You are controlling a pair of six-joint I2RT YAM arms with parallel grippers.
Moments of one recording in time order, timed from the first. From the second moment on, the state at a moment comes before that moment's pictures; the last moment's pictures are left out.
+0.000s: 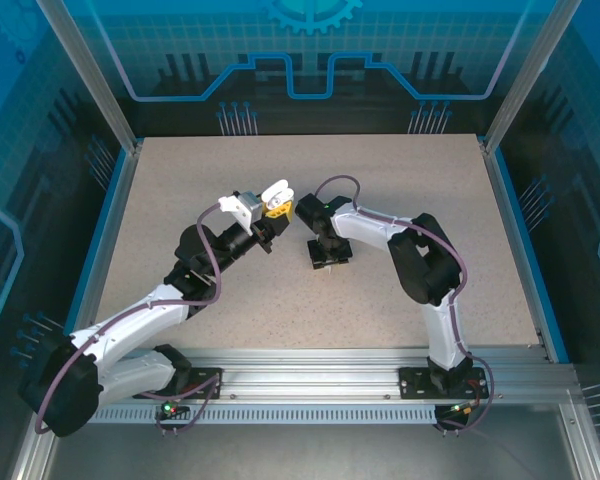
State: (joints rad) left arm -0.57 1.08 0.59 0.71 0.22 -0.07; right arm 0.68 2.09 1.52 -0.95 0.04 0.50
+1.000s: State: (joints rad) left arm -0.57 1.08 0.59 0.71 0.22 -0.07; right arm 0.68 2.07 1.49 -0.92 0.05 0.50
